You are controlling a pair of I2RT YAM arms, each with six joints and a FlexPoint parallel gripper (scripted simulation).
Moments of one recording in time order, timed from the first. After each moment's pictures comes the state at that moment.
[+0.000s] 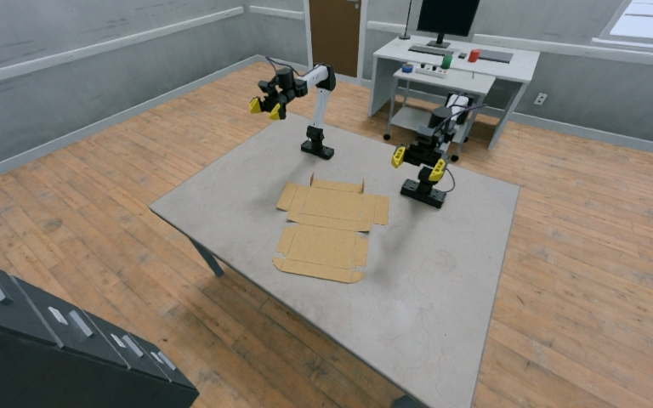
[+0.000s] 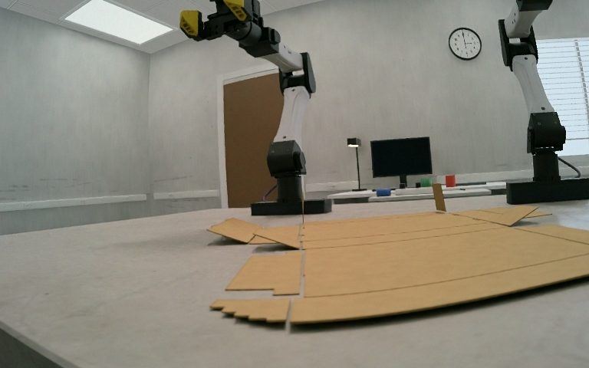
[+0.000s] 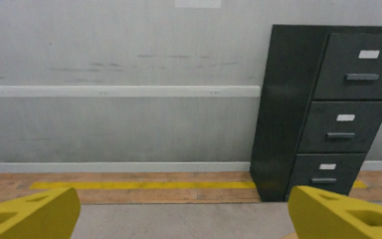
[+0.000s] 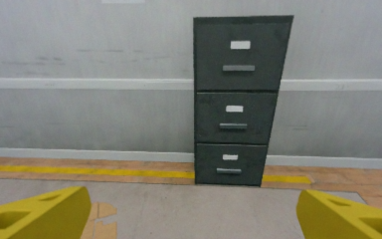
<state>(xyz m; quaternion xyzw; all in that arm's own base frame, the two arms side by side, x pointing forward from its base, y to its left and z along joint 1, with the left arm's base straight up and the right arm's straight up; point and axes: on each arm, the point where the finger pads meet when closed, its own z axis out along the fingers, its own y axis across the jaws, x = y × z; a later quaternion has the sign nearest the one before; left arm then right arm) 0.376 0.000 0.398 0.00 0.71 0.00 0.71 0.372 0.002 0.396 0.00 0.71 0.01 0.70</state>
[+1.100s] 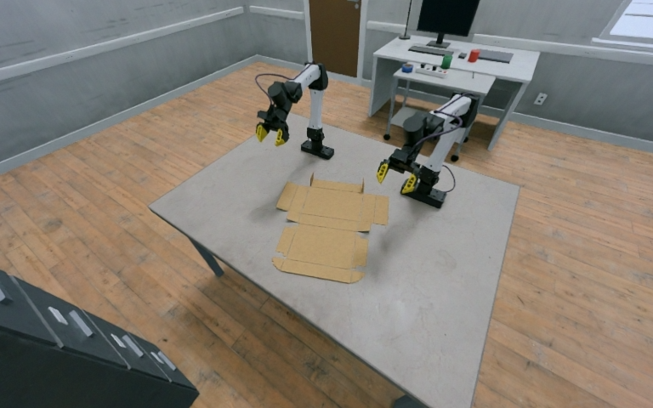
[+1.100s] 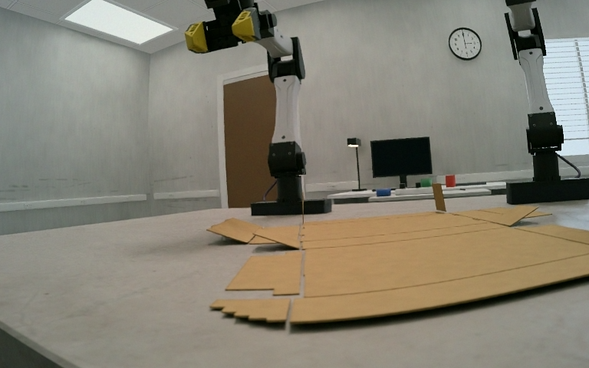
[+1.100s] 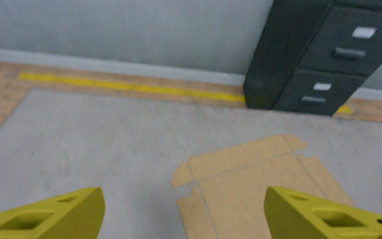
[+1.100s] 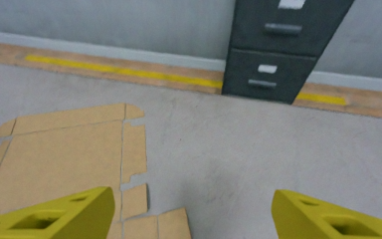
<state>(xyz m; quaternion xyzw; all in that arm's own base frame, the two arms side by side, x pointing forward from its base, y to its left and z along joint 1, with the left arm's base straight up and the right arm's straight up) 0.369 -0.052 0.304 -0.05 0.84 -0.02 0.54 0.414 0.052 0.306 -0.06 0.85 0.04 0.52</state>
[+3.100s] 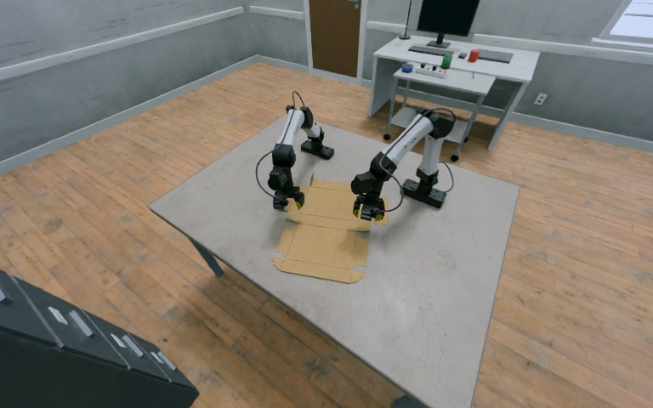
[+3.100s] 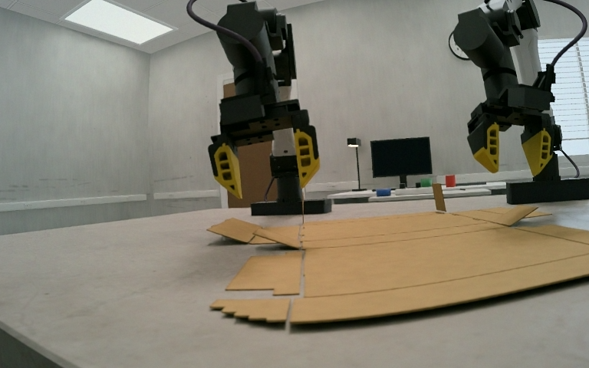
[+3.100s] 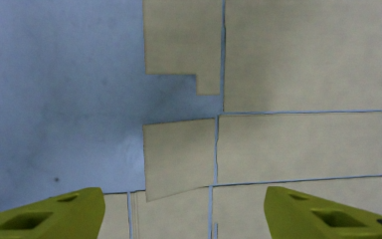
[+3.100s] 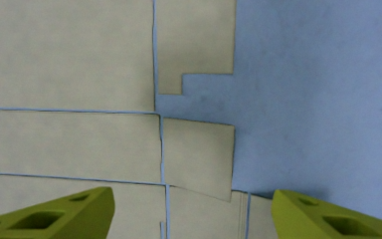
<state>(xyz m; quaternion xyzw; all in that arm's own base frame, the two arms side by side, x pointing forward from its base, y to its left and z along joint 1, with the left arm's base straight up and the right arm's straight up) 0.322 -0.141 0.041 -0.19 0.97 -0.02 0.13 0.487 0.174 0.052 -0.16 0.98 0.07 0.11</state>
